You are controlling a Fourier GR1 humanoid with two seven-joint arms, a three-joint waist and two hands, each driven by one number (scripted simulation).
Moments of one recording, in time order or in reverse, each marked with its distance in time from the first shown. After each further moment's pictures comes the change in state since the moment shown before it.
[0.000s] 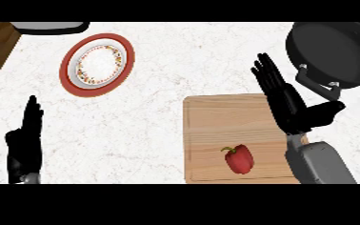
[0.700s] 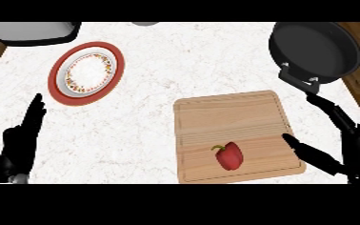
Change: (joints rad) left arm 0.006 0.083 -0.021 -0.019 0.018 -0.147 0.044; right arm 0.356 -0.285 -0.035 -0.211 0.543 -0.378 -0.240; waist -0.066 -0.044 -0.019
